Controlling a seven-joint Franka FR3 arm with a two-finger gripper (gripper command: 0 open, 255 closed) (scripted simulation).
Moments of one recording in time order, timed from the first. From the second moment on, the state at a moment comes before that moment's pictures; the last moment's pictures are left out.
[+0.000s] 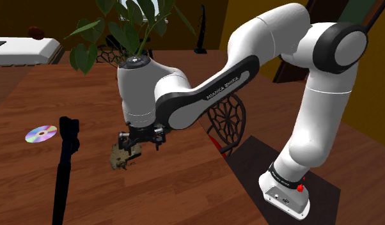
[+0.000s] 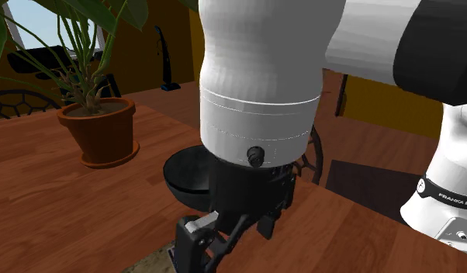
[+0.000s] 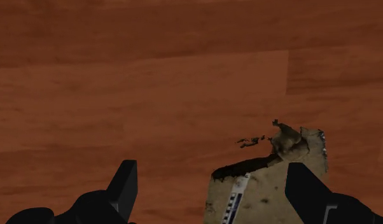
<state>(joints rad) 0.05 0.26 0.84 -1.95 -0.32 2.13 1.53</state>
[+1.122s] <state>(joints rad) 0.34 0.68 0.67 -1.58 -0.62 2.08 1.77</state>
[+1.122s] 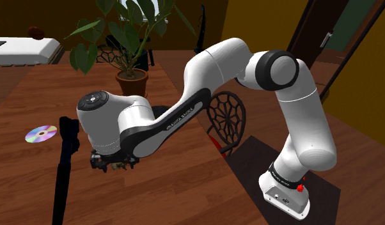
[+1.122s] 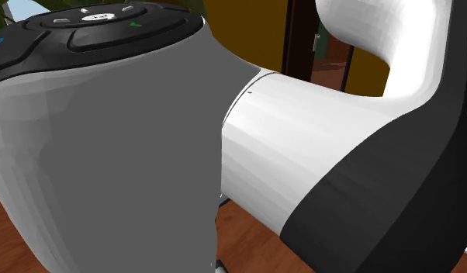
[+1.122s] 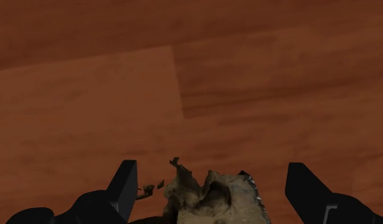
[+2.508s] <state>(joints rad) 0.34 0.66 0.68 -1.57 -0.60 2.05 1.76</state>
